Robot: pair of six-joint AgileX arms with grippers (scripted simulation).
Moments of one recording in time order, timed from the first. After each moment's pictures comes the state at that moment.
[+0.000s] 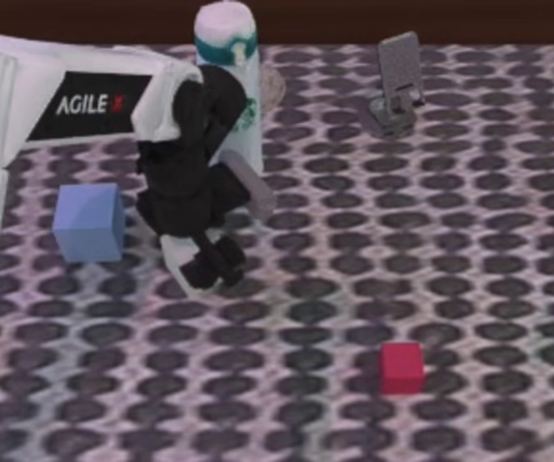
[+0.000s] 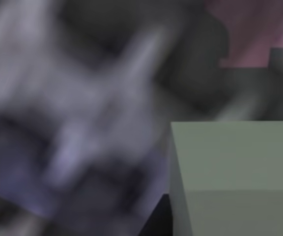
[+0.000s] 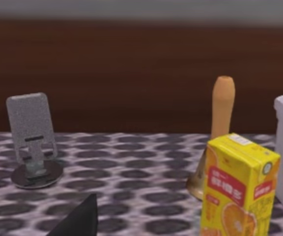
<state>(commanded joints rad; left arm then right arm) -0.46 2.26 1.58 -0.88 0.01 0.55 0.01 0.00 0.00 0.00 0.00 0.00</state>
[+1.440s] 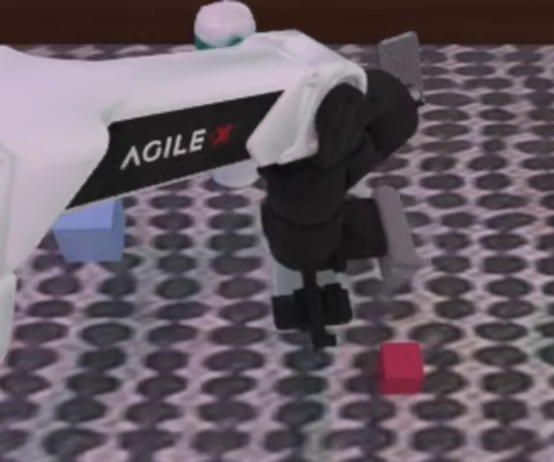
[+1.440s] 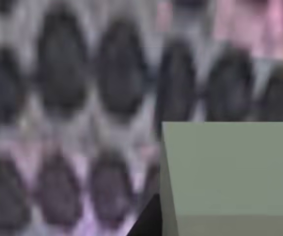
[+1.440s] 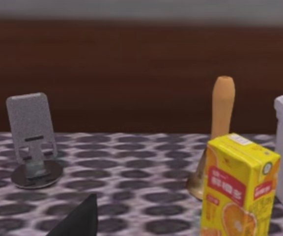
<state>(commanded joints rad) -0.81 2.09 1.67 -1.14 0.01 0.68 0.01 0.00 0.00 0.00 0.00 0.00</state>
